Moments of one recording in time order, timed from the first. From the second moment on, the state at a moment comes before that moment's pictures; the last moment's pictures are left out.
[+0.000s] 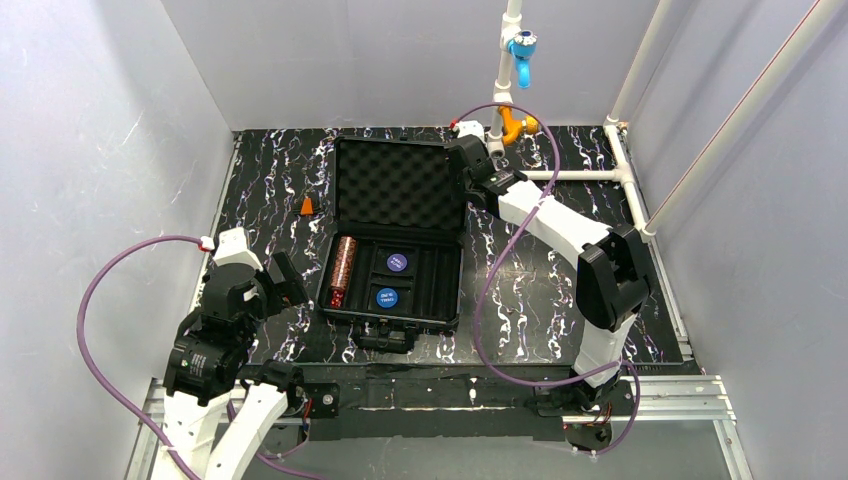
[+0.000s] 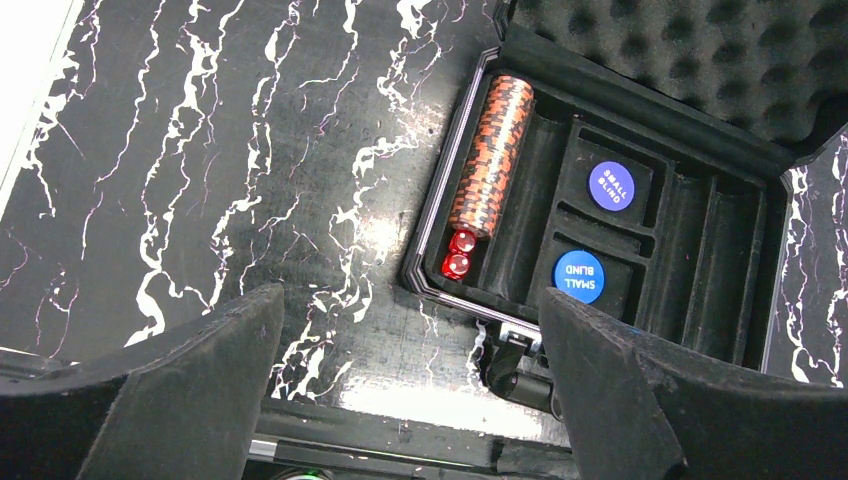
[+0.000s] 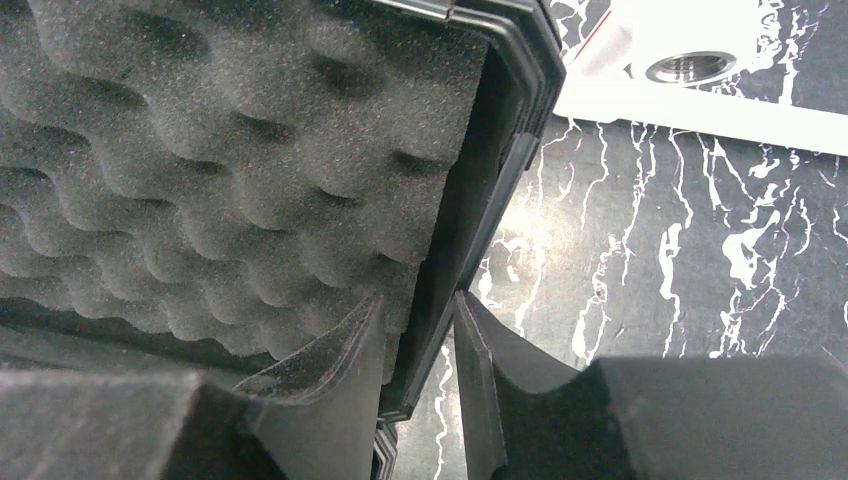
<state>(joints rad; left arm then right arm) -0.26 0.46 0.93 -1.05 -0.30 -0.40 0.65 1.82 1.53 -0.41 0.40 0.28</state>
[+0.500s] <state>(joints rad) -0.26 0.47 0.93 -1.05 -0.30 -0.40 0.64 1.82 1.52 -0.40 0.46 0.28</state>
